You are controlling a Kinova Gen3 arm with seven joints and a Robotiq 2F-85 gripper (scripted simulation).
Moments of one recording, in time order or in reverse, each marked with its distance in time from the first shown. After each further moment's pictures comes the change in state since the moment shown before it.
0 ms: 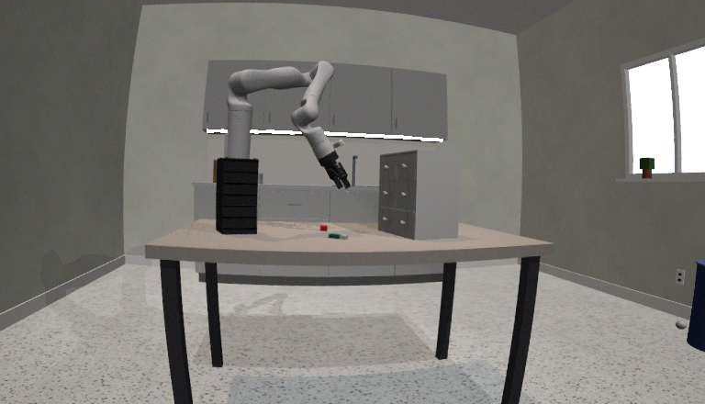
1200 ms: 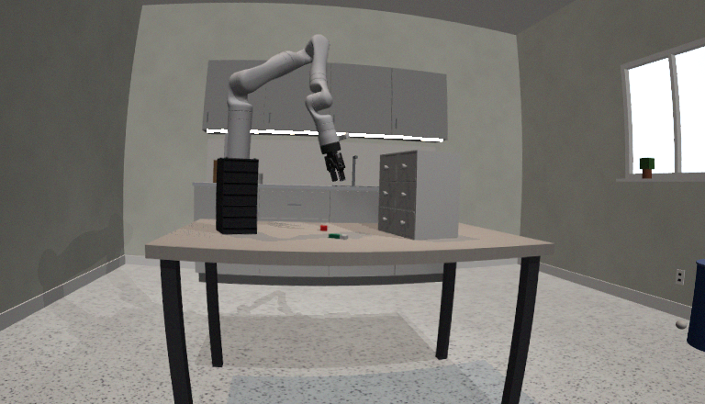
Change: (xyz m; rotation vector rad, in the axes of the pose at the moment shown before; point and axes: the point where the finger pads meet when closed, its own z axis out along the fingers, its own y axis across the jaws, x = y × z) arm -0.004 -0.002 -0.034 0.000 -0.270 -0.007
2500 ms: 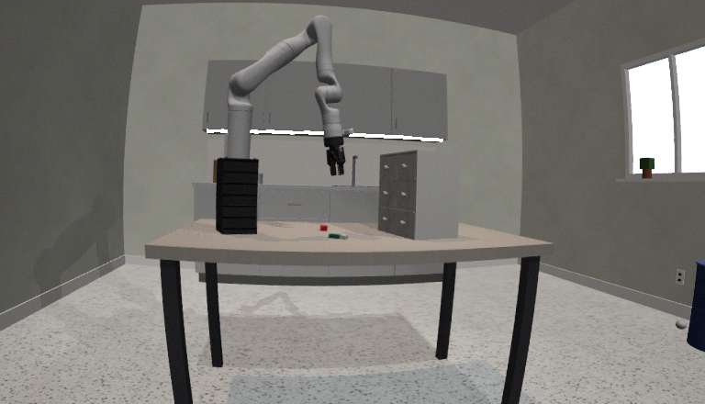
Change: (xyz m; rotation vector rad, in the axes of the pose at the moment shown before) arm 0.002 -0.003 -0.022 0.009 -0.144 0.002
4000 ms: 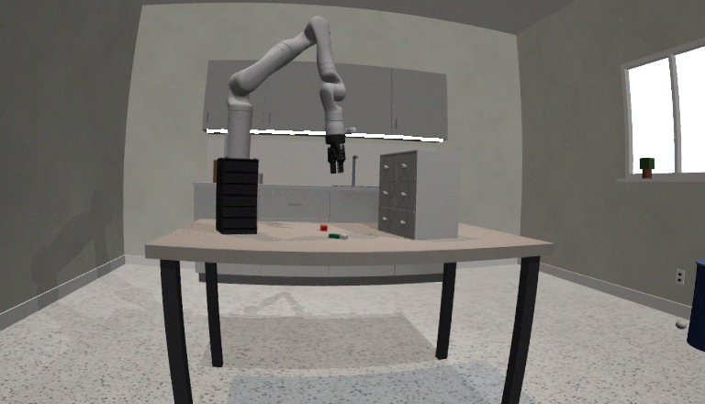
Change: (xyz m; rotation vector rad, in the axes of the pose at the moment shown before) arm -0.002 0.005 -0.008 0.002 -0.061 0.017
